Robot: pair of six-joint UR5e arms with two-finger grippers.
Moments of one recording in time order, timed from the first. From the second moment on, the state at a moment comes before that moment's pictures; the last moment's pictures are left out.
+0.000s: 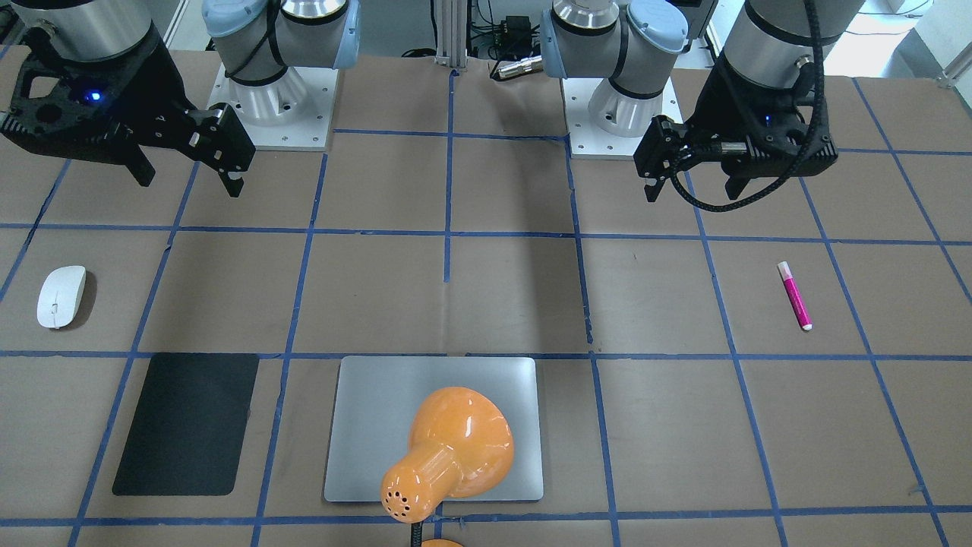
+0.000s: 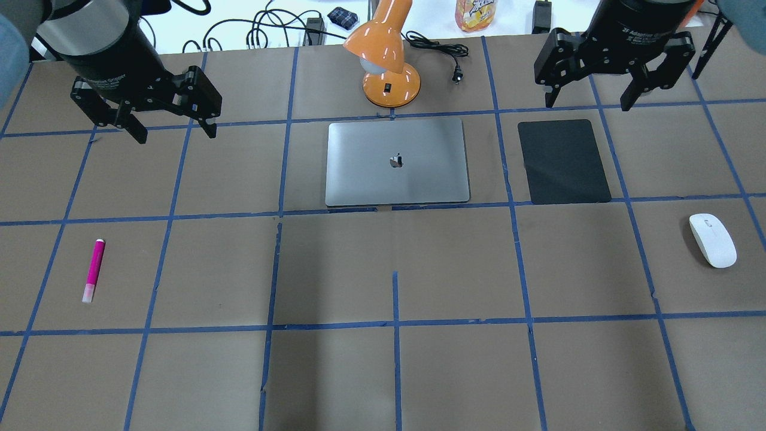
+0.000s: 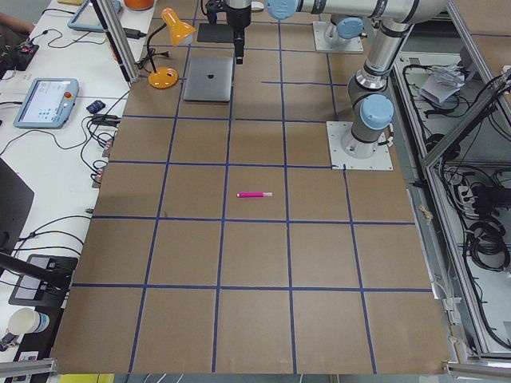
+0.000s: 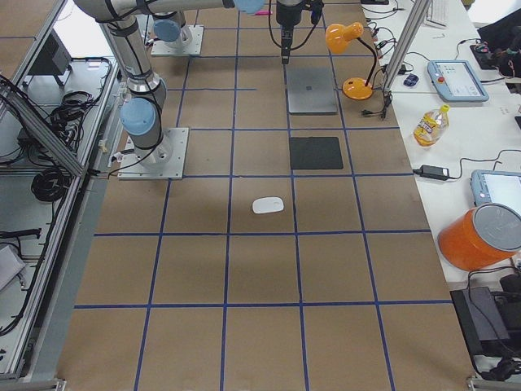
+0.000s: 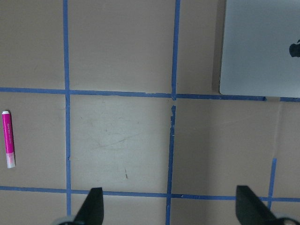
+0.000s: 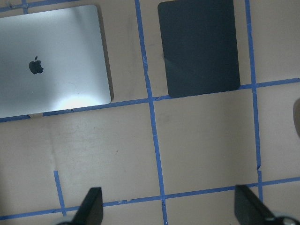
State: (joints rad) left arm -1.52 -1.58 -1.51 -1.62 1.59 0.00; right arm 1.55 -1.54 1.45 -1.50 -1.58 0.10
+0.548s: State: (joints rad) left arm -1.52 -1.57 -1.52 -1.62 1.59 0.01; right arm 1.55 -1.54 1.44 -1.50 -1.57 0.10
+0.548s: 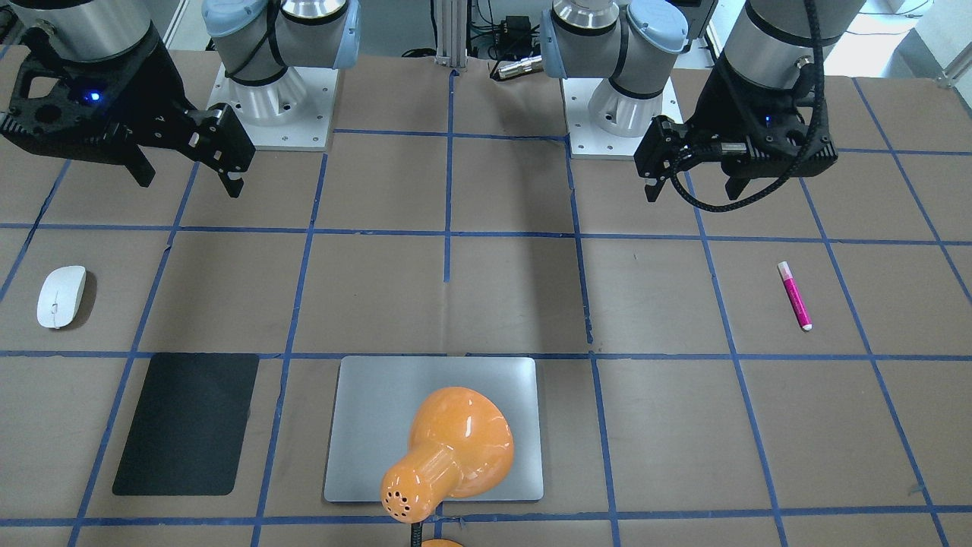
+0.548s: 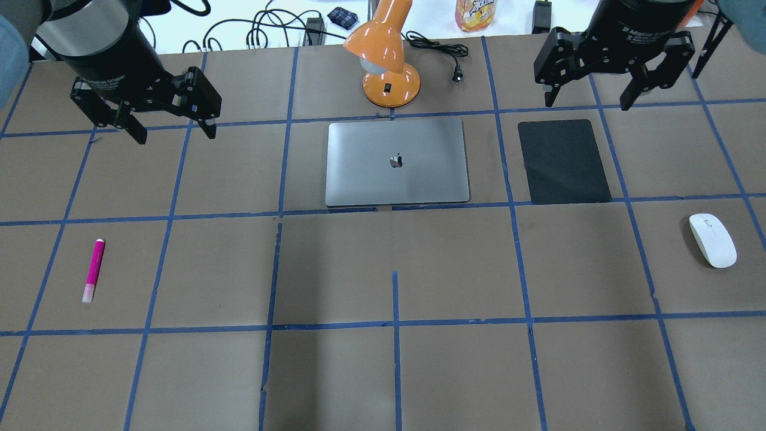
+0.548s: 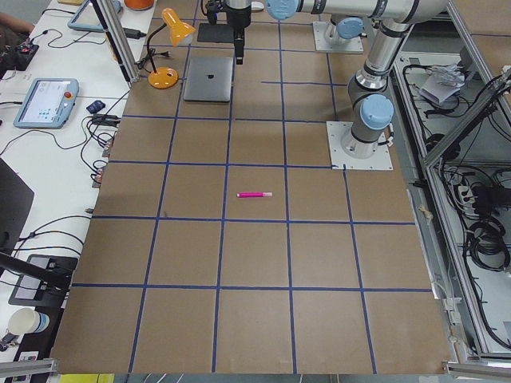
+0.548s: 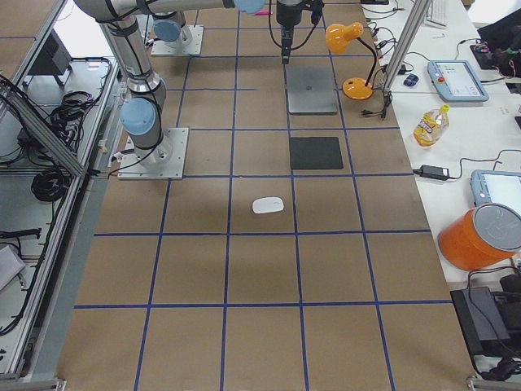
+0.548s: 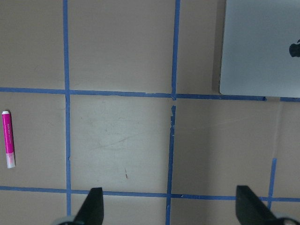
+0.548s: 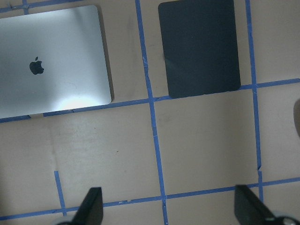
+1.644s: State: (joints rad) left arm -0.92 -1.71 -1.99 -1.05 1.59 0.56; right arm 1.39 -1.54 1.39 -1.41 -1.61 0.05
